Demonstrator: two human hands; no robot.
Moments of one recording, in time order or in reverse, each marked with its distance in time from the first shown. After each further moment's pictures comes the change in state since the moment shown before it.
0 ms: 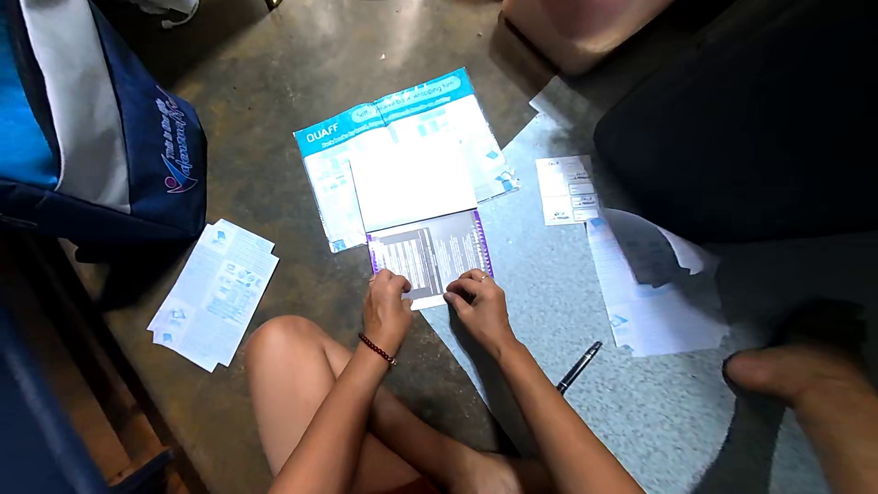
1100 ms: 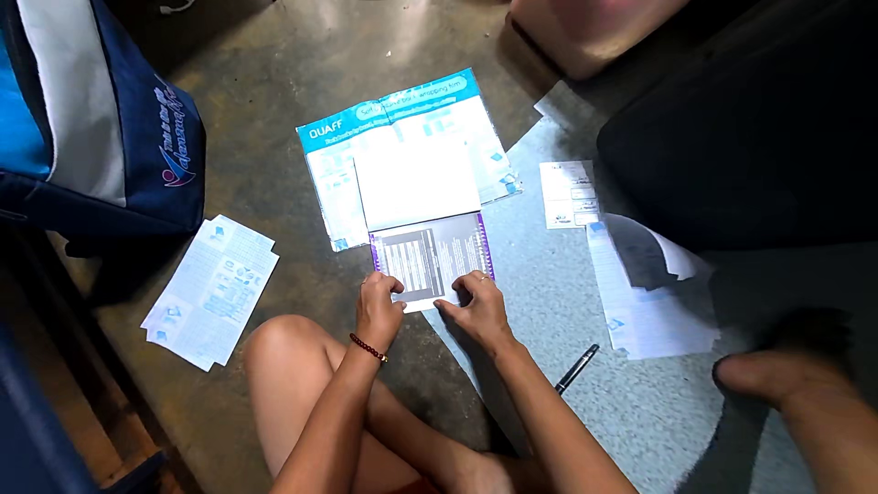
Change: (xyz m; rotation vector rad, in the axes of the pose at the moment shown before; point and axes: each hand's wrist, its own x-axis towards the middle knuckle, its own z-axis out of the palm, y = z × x) left_hand 0.005 -0.018 -0.002 -0.108 0.024 -0.040; right_hand 0.003 0.004 0.004 -0.116 0.031 -0.082
